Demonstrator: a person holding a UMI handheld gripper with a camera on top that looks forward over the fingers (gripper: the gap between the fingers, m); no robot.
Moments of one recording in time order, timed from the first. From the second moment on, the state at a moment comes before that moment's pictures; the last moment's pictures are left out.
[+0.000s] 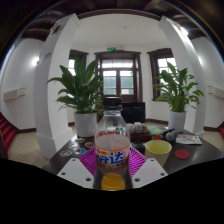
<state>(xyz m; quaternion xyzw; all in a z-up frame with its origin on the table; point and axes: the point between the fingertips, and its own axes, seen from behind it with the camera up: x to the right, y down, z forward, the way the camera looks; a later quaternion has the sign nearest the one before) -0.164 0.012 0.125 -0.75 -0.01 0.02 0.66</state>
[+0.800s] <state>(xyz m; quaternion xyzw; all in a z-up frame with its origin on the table) -0.144 0.091 0.169 -0.54 0.44 0.49 0.52</state>
